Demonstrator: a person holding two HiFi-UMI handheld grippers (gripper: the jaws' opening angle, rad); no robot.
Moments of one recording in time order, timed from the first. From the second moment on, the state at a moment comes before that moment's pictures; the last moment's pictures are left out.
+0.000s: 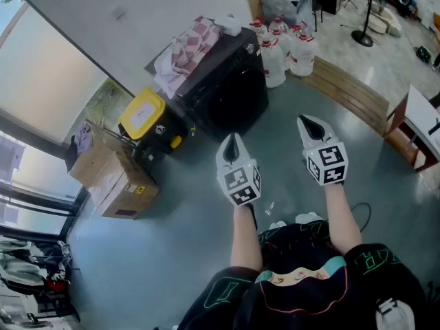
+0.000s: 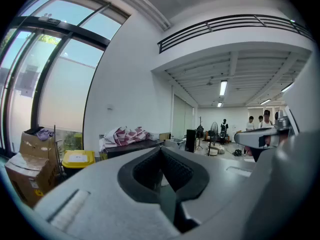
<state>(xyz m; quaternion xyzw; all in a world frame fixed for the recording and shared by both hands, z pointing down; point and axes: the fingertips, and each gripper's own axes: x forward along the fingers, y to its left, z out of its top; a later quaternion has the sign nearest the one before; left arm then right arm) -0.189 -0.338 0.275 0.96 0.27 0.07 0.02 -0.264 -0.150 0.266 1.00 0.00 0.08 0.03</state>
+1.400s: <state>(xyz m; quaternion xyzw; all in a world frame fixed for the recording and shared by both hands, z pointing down) -0.075 -0.333 0.314 0.97 0.22 0.10 0.04 -0.143 -0.079 0.285 1.00 0.04 0.09 -0.01</state>
